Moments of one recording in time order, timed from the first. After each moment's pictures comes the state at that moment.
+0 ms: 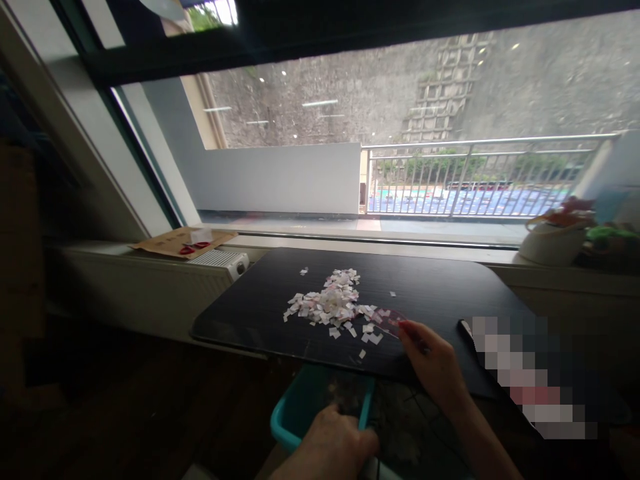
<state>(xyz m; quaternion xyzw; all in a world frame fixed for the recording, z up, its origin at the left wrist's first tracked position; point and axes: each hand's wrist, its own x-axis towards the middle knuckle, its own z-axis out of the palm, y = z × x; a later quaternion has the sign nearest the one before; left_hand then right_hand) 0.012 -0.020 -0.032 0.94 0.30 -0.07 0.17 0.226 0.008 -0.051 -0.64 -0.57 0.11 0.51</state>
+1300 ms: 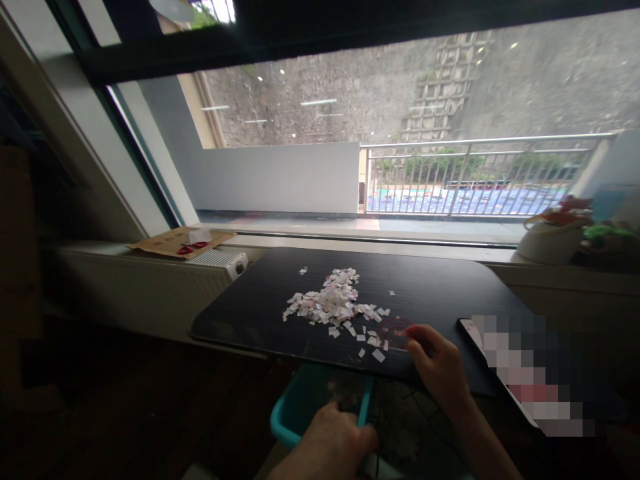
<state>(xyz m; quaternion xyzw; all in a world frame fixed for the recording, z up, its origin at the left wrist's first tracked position) 0.012 -0.024 -0.026 0.93 0.32 -0.06 0.18 0.223 -0.004 -0.038 -0.64 -0.54 0.13 0.54</state>
